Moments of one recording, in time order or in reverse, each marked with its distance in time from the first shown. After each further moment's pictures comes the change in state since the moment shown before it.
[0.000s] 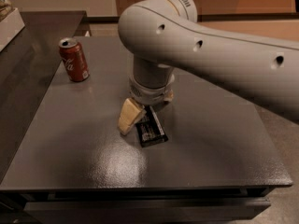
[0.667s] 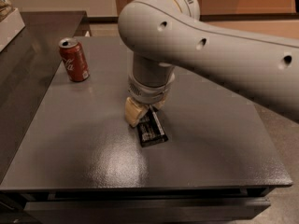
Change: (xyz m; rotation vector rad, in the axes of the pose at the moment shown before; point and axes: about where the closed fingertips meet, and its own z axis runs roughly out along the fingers) arm 0.002 0.001 -0.005 -0.001 -0.012 0.009
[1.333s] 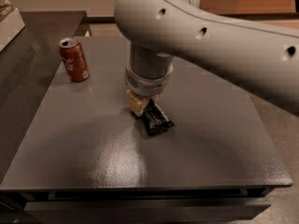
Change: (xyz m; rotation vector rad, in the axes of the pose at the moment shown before) arm -0.016 0.000 -0.022 0.015 -0.041 -0.033
